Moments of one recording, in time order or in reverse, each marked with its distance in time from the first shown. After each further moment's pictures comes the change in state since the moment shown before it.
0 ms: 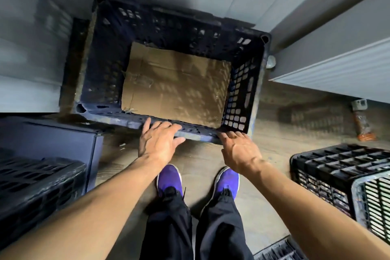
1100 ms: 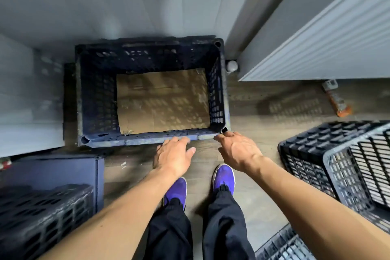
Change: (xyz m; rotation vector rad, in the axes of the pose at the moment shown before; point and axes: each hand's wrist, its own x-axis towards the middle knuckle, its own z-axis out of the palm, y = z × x) left_hand -0.035 0.102 -0.046 -0.065 -0.240 0.008; right_hand -0.070 0.046 -0.032 0.254 0.045 0.072
